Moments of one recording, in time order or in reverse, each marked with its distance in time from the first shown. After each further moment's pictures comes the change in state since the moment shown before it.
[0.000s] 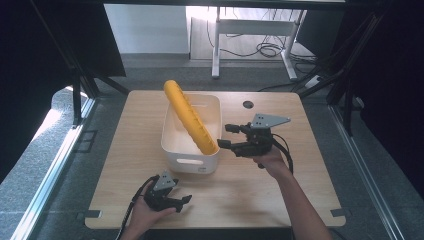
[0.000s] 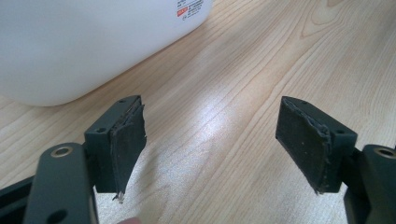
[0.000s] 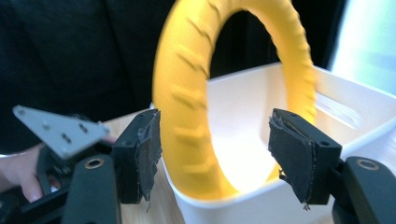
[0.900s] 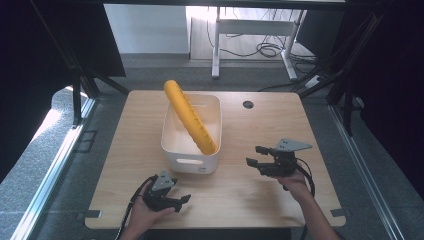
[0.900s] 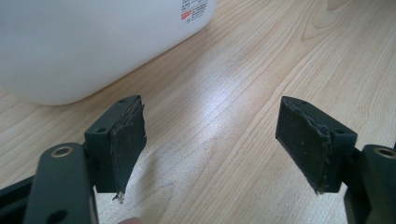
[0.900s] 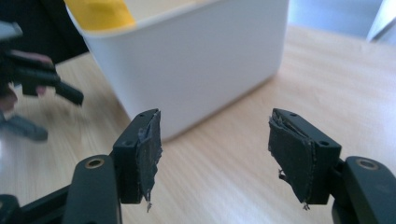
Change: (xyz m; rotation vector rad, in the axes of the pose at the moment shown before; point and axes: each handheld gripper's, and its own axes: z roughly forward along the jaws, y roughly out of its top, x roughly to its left) left arm 0.000 -0.001 -0.003 -0.015 0.006 -0.013; right arm -0.020 -0.095 -0.057 0.130 -0.215 0.110
